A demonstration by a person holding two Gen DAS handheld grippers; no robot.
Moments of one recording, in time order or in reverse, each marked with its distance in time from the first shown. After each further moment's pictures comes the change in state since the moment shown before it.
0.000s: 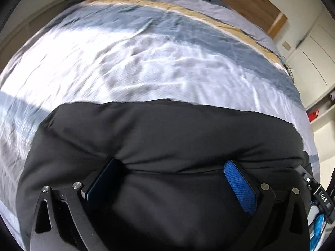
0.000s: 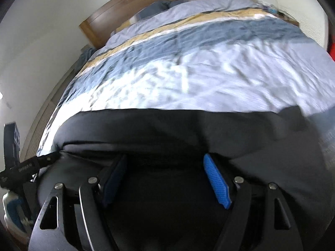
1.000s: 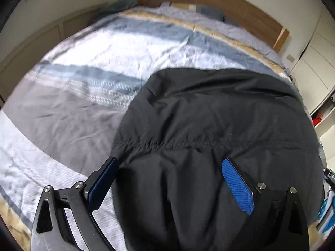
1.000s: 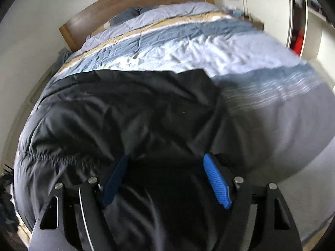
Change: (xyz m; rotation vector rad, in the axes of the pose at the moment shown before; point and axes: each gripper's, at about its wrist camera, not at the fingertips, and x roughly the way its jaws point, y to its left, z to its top) left arm -0.132 0.093 -0.143 0.008 -0.195 0.082; right arm -0.117 -0.029 -0.099 -0.028 -0.061 -0.209
